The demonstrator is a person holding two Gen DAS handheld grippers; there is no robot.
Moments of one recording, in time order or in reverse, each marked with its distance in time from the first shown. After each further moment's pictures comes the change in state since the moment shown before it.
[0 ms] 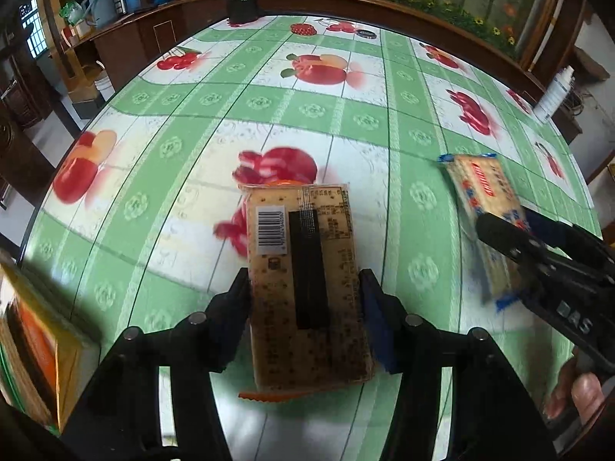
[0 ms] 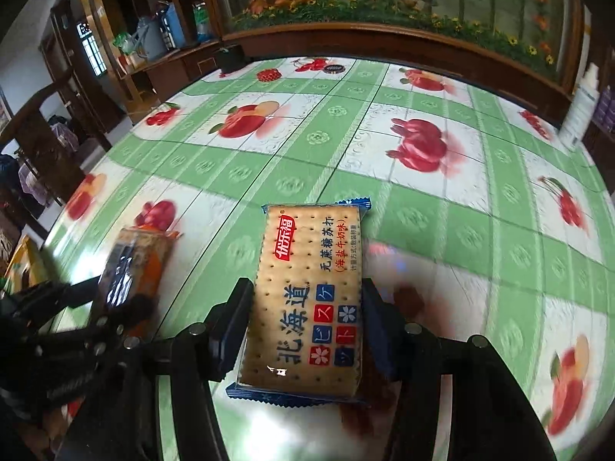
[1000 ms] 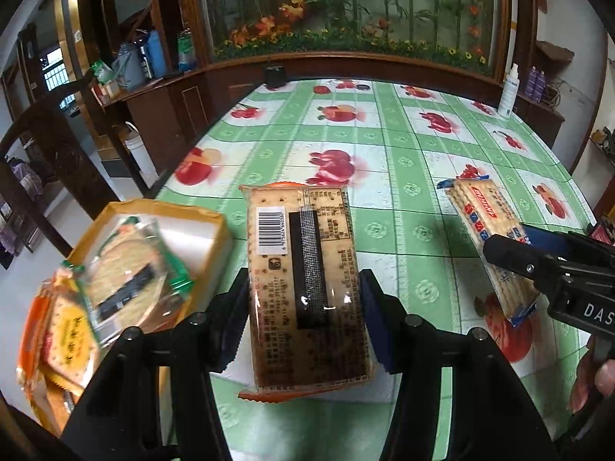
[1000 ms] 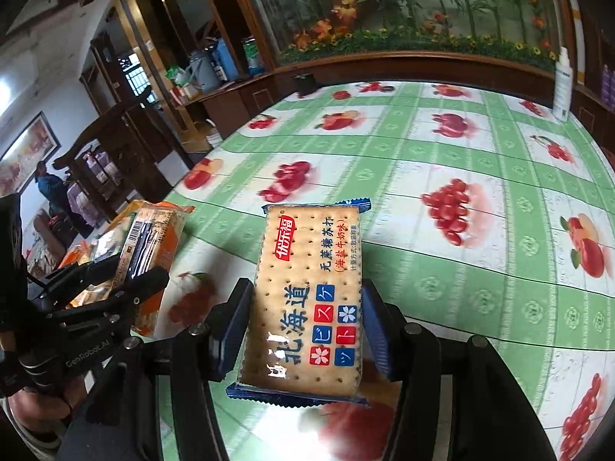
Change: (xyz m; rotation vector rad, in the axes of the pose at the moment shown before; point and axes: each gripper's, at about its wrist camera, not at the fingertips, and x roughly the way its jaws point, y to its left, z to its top) left arm -0.129 0.040 -0.118 0.104 -0.258 0.087; right arm -0.098 0.070 -0.096 0.031 -0.133 0.193
